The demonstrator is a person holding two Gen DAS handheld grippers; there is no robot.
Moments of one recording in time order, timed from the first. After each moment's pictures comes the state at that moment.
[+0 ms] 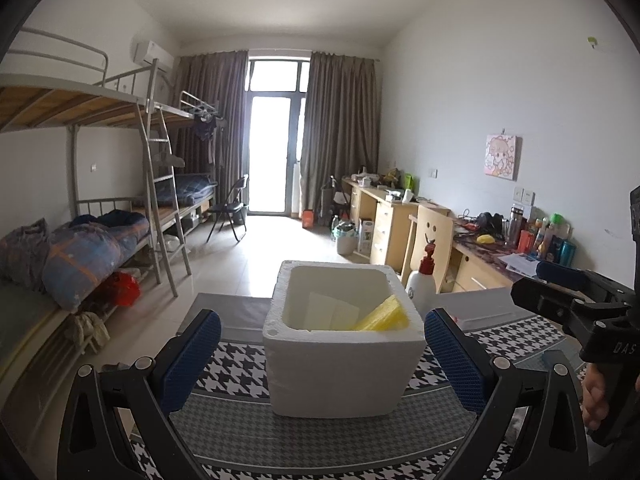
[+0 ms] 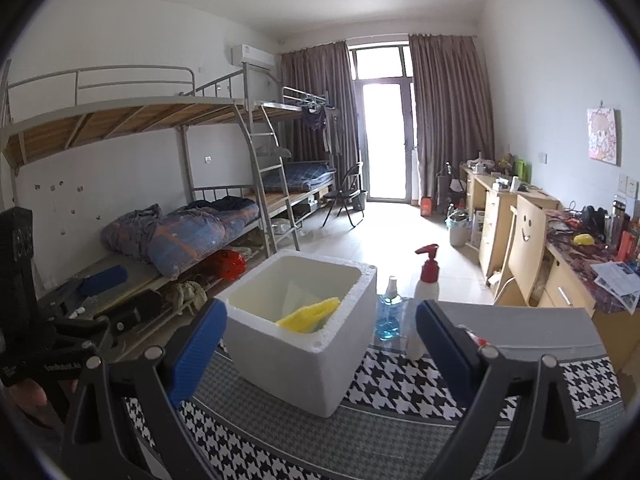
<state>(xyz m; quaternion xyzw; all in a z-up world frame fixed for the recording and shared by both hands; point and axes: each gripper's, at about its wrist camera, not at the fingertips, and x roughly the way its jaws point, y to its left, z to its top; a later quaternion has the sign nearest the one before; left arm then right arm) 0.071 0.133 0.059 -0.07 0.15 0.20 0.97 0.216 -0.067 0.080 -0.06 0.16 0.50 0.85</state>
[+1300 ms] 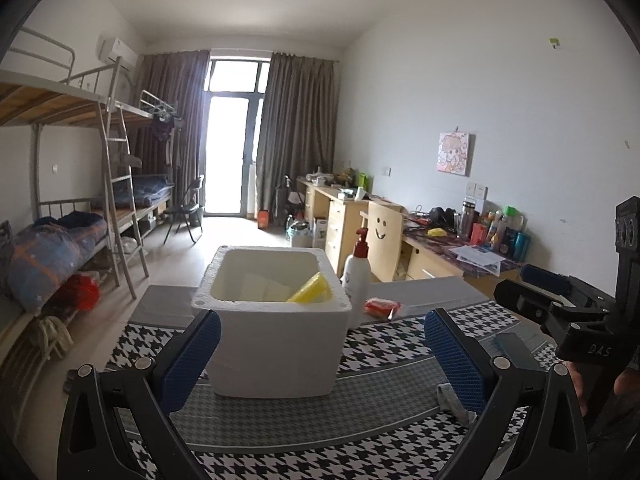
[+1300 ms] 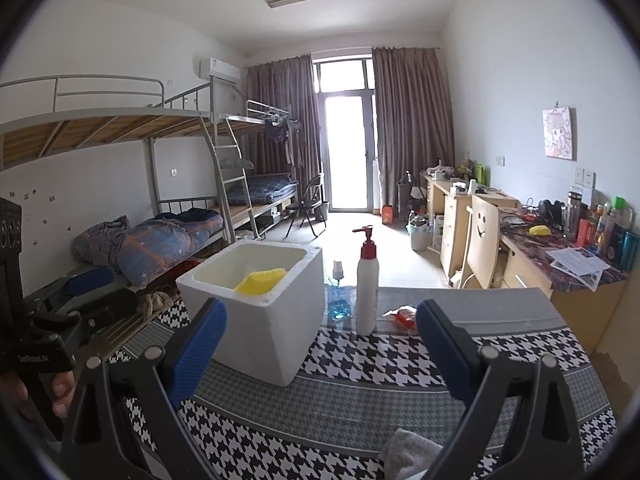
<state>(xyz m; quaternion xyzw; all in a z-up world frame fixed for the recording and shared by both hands) 0.065 0.090 0.046 -0.07 0.14 0.11 0.98 0.201 -0.134 0.057 -0.04 0.14 0.44 0.89</state>
